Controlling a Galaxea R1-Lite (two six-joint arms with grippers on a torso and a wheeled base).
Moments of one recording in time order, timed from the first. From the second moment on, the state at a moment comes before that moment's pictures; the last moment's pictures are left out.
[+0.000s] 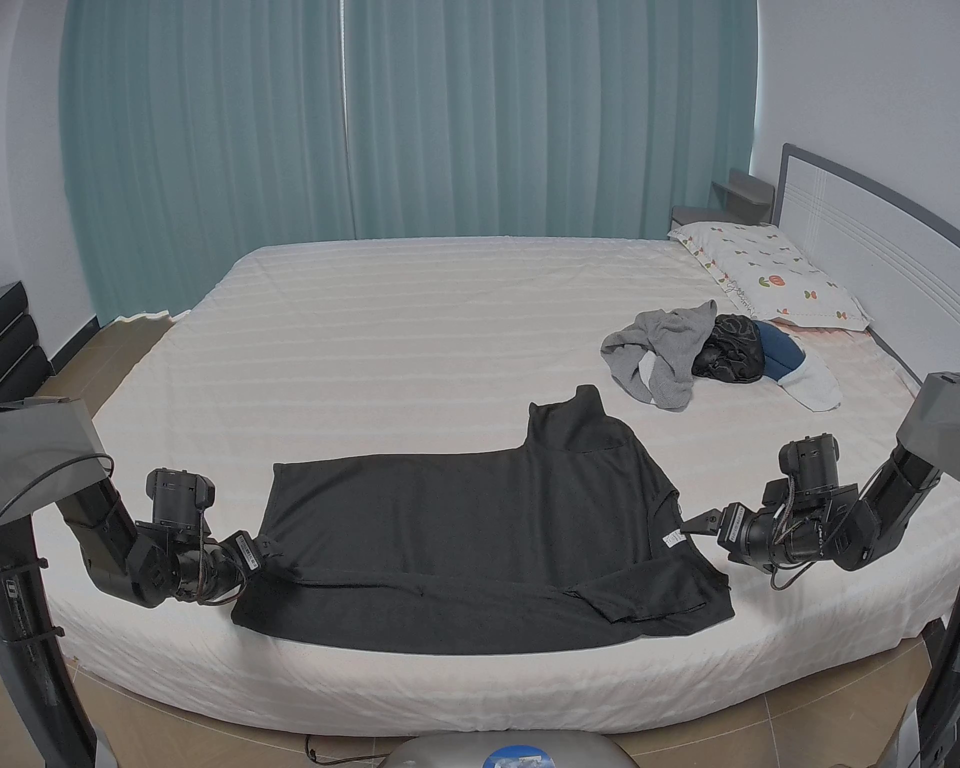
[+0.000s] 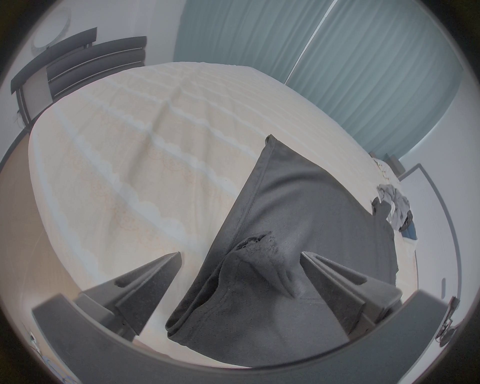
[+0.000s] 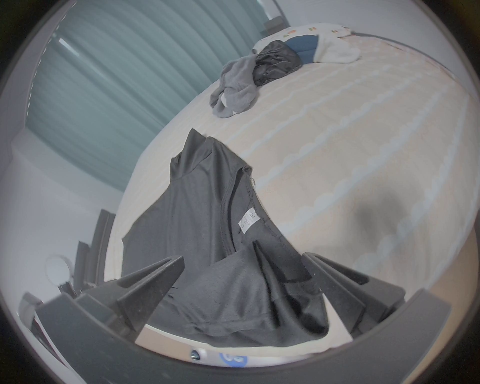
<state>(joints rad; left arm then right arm) 0.01 2.15 -0.60 -0.71 -0.03 -0.61 0.12 2.09 -0.69 -0.64 0.21 0.62</state>
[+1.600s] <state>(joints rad) 0.07 2.03 -0.57 -0.74 -0.27 -0.88 0.17 2.04 -0.38 -1.05 0.21 1.11</state>
